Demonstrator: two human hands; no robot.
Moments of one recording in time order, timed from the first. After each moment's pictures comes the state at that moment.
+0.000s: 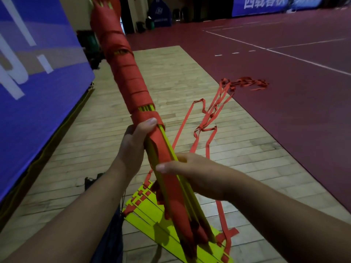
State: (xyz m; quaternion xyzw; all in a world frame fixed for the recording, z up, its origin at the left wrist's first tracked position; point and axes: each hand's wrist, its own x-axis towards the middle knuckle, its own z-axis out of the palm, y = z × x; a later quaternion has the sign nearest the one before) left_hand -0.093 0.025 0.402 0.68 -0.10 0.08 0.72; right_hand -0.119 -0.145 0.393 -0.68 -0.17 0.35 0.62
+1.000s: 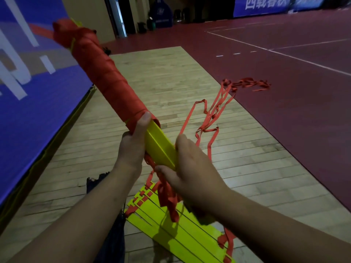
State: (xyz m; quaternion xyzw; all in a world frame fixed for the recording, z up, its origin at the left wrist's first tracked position) left_hand -0.086 0.028 0.395 0.67 0.11 0.12 0.72; right_hand -0.128 -0.117 0.383 -0.91 -0.22 -0.08 0.34
